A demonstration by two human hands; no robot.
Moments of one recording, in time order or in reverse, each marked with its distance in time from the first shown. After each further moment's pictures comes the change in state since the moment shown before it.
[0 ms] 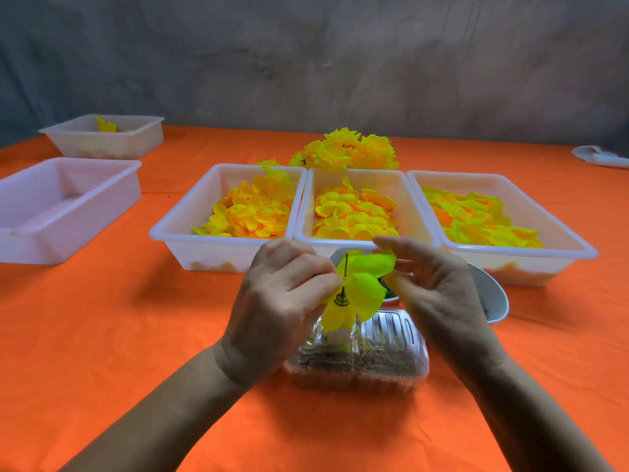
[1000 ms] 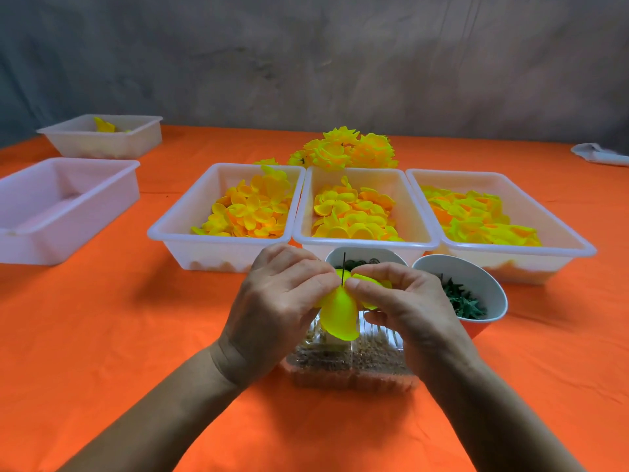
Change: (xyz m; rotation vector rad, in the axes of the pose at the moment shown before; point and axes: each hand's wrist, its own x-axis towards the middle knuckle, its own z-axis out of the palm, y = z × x) left_hand -0.005 -0.004 0.004 -0.017 -0.058 0.014; right_hand -0.009 -0.004 0.019 0.267 -0.020 0.438
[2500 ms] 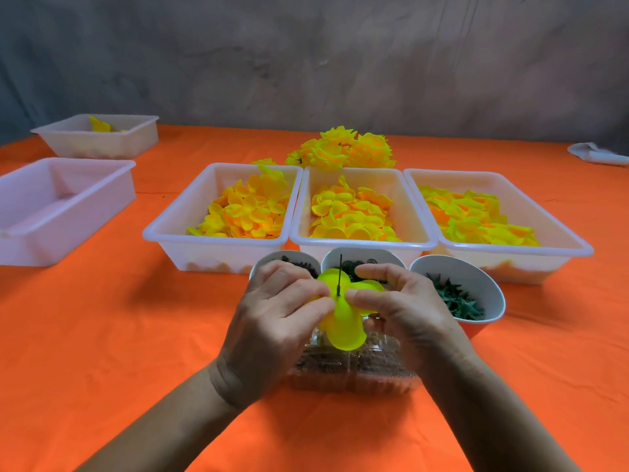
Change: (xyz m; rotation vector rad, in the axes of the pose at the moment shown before) left_hand -0.020 0.004 0.009 0.033 0.050 0.006; right_hand 0.008 0.004 0.000 -0.007 0.049 0.115
